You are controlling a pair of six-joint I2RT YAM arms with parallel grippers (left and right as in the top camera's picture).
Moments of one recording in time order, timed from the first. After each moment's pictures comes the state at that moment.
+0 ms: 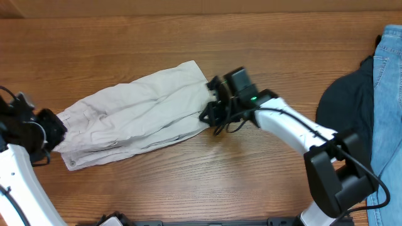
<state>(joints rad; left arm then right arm) 0.60 1.30 1.48 -1.43 0.23 -0.18 0.50 1.82 1.15 -0.41 -0.61 0.34</state>
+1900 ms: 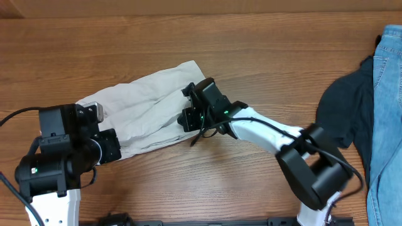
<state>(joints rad) 0.16 1.00 1.15 -1.29 0.21 -0.16 0.68 1.96 1.17 -0.13 -0.44 0.52</state>
